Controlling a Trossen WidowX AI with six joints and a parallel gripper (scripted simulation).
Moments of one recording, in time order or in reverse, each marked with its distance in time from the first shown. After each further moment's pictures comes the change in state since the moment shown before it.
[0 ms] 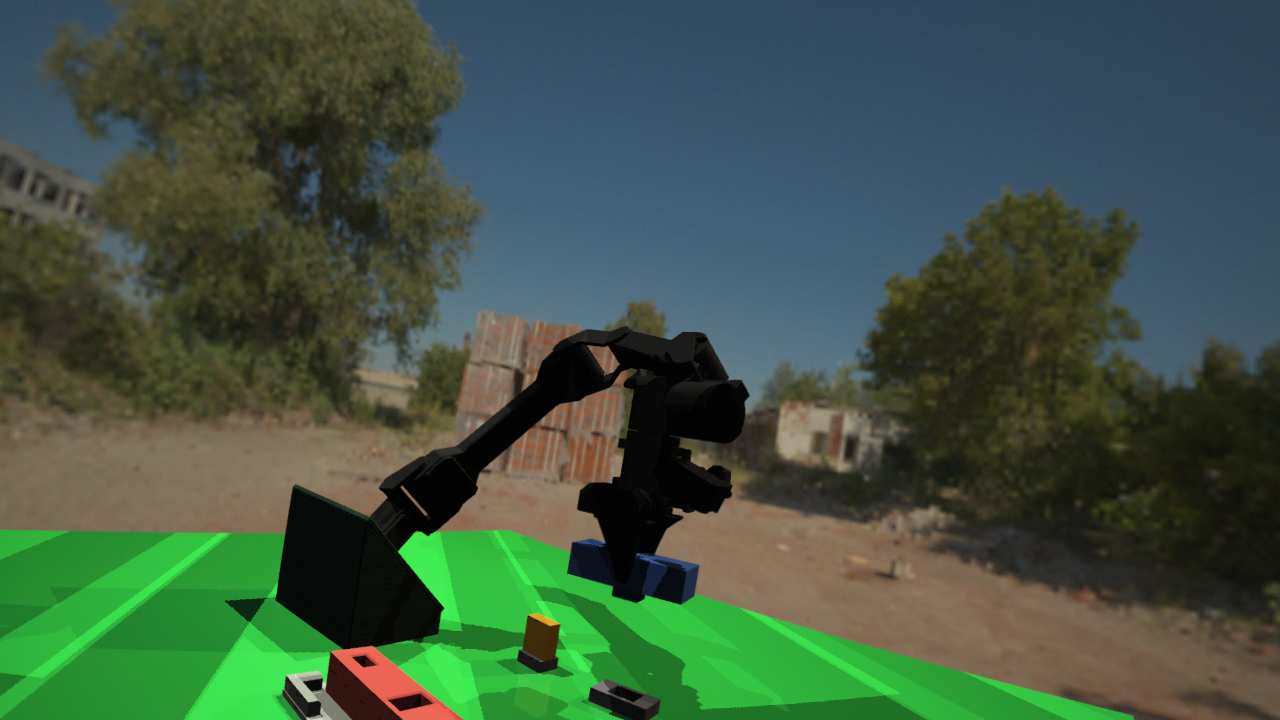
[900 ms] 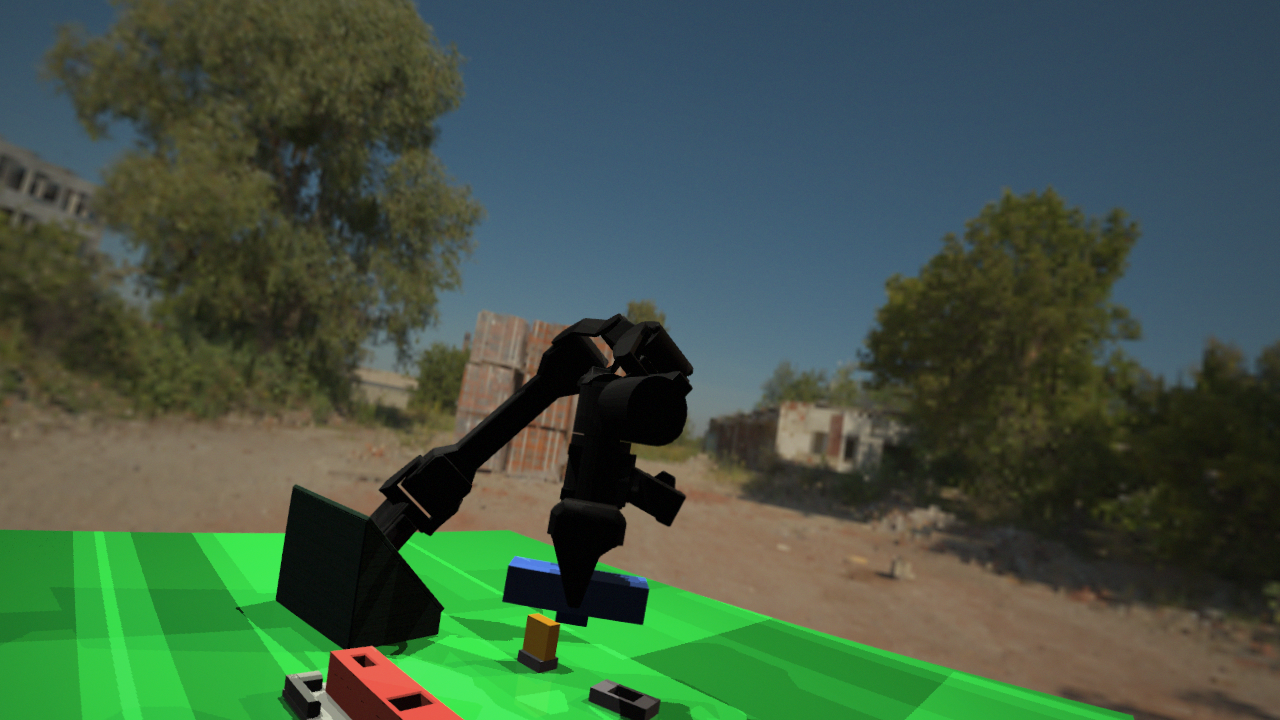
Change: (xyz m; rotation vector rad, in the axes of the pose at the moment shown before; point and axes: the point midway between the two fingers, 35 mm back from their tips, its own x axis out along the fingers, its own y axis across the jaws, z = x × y) arm 0.012 -0.086 -0.019 -0.466 0.006 -0.019
